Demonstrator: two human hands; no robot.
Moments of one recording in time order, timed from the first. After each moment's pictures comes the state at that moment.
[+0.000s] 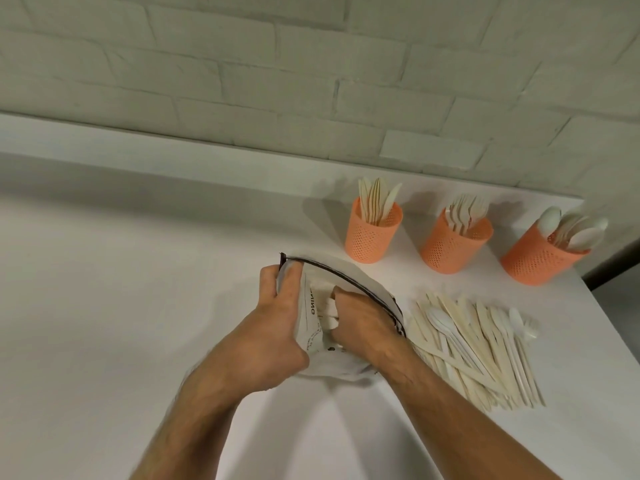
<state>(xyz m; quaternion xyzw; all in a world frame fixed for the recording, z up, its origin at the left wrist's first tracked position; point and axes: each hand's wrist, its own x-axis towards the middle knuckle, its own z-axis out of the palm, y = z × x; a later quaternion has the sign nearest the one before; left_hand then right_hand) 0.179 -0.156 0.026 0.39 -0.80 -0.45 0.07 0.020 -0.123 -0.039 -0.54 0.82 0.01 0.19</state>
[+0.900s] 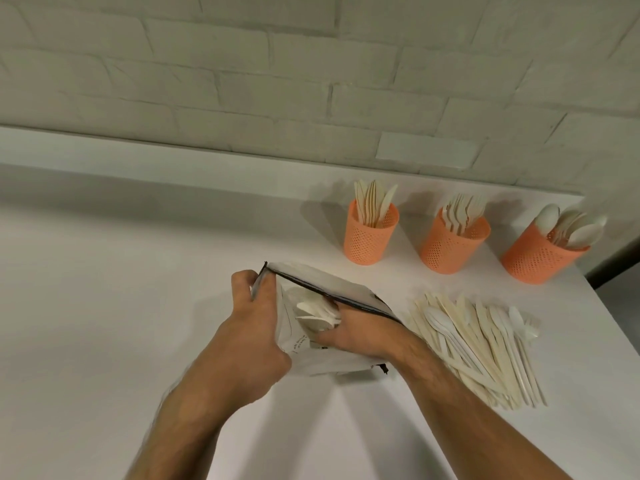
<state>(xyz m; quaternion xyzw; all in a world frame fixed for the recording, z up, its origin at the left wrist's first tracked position) 0.192 -0.149 0.029 0.45 -0.79 -0.41 0.10 0.009 -0.105 -0.018 -0.59 0.74 -0.15 0.27</state>
